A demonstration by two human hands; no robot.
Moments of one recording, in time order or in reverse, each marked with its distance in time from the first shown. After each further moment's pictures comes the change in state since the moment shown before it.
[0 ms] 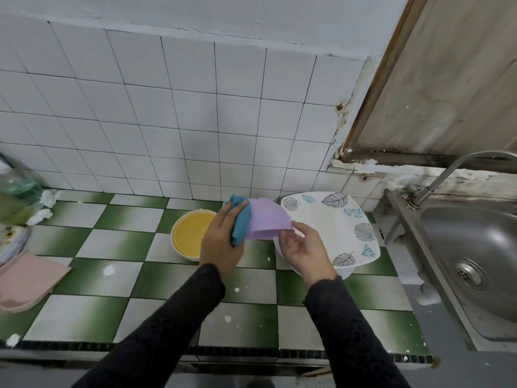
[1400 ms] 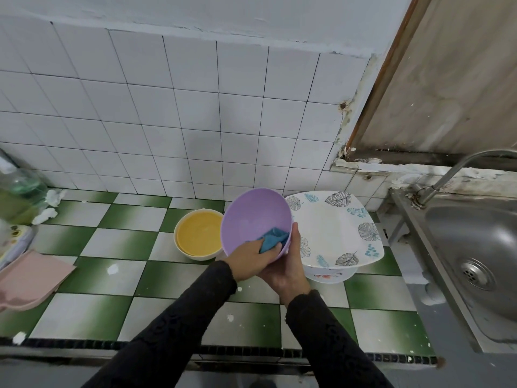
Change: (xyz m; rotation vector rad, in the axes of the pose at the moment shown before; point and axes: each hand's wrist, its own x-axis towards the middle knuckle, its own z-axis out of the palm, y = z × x) left_hand 0.000 0.032 0.019 -0.249 -0.776 -0.401; right_hand 0.003 0.056 -0.018 -0.095 -0.334 0.116
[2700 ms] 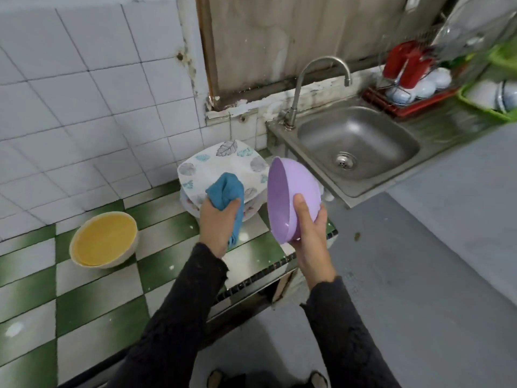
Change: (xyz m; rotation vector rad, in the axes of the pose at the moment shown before) left_hand -0.042 0.099 0.111 -0.597 0.202 -0.004; right_hand -0.216 -0.041 -0.077 -0.310 0.628 -0.815
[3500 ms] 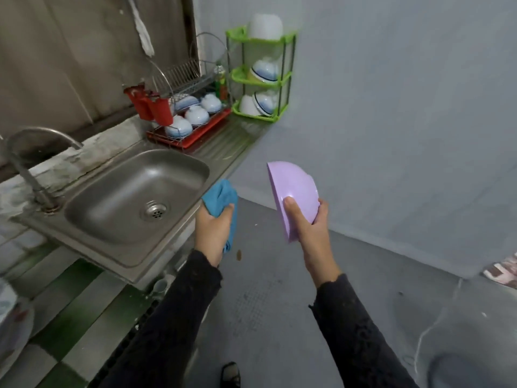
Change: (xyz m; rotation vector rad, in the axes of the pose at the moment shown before) left_hand -0.126 -0.046 0.474 0.099 -0.572 0.028; right_hand 0.035 -0.209 -0.419 -0.112 0.570 -0.395
